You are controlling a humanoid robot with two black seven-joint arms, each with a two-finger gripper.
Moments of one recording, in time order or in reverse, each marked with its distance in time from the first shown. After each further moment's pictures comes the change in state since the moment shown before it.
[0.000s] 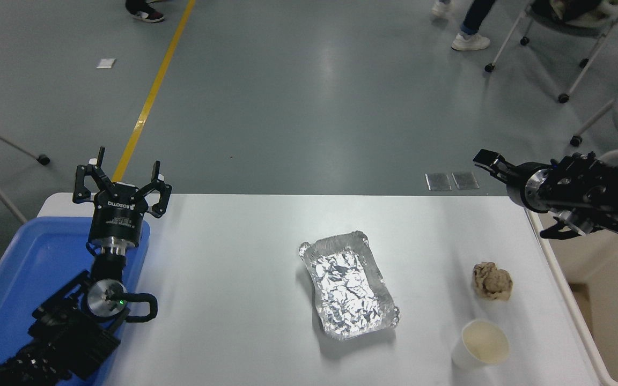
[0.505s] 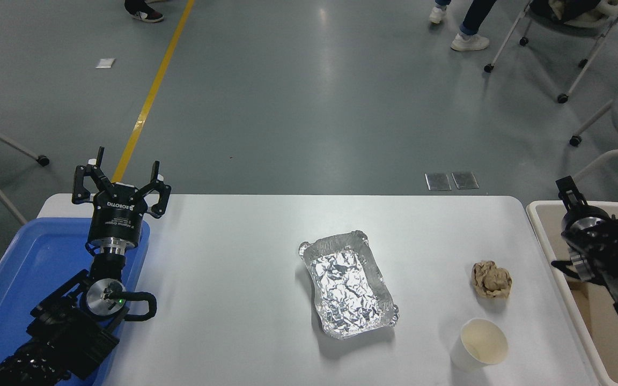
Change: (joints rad) left arm 0.000 0.001 -0.001 0.000 0.000 0.001 0.000; right arm -0.592 0.042 0.425 -0.697 0.325 -0.234 0.000
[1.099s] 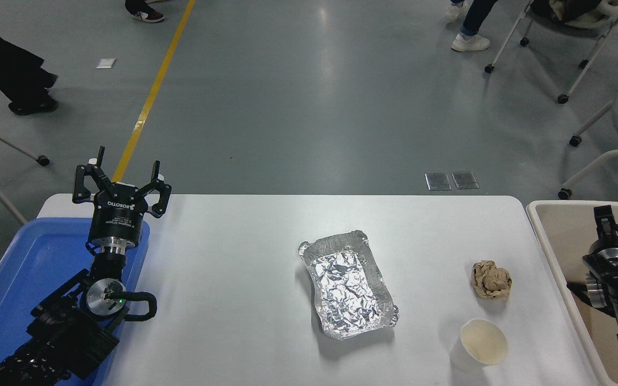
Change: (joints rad) left arm -0.001 0.001 0.000 0.000 0.003 0.000 0.000; right arm -0.330 0.129 0.133 -0.475 0.007 -0.009 -0.001
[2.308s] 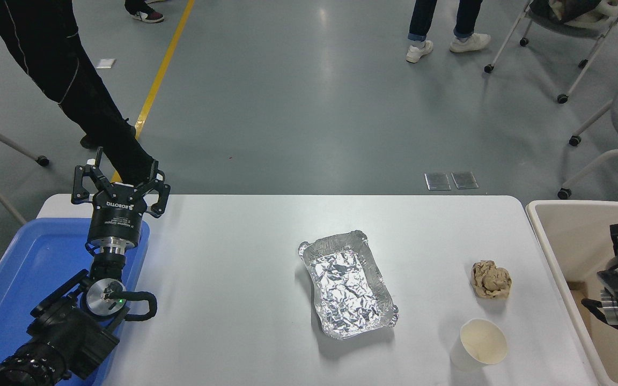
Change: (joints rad) left arm 0.001 -0.002 -0.006 0.000 -0.006 0.000 -0.001; right arm -0.087 -0.037 0.128 -0.006 0.022 -0.011 -0.002
